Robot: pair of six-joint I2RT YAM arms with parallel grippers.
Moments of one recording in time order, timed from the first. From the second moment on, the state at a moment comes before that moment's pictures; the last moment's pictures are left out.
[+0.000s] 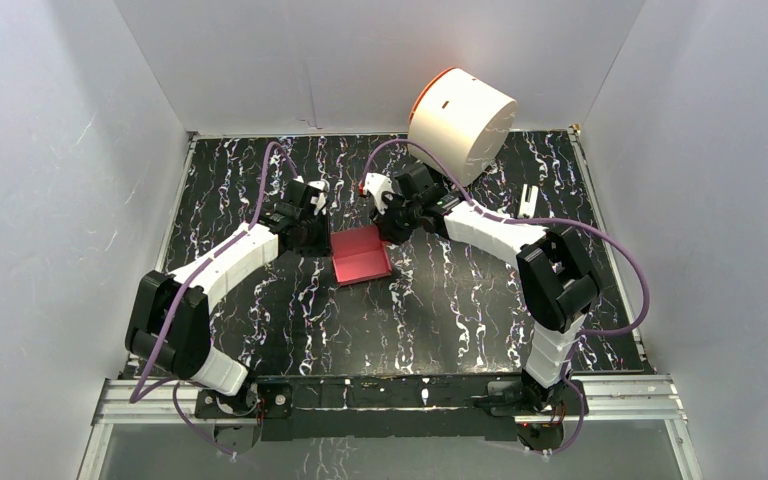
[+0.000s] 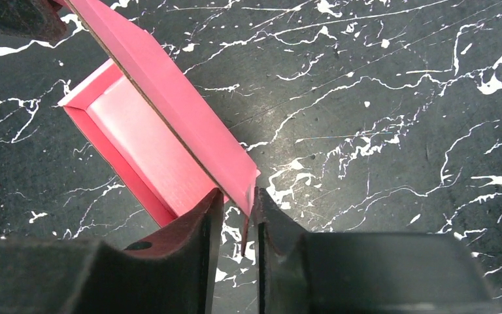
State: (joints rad) left arm -0.44 1.50 1.04 -0.53 0.04 -0.39; right arm 0.68 1.82 1.32 -0.29 -0.35 -0.34
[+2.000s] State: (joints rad) left arm -0.52 1.42 0.85 -0.23 -0.10 -0.58; right arm 0.96 1.70 1.06 -0.04 0.45 0.40
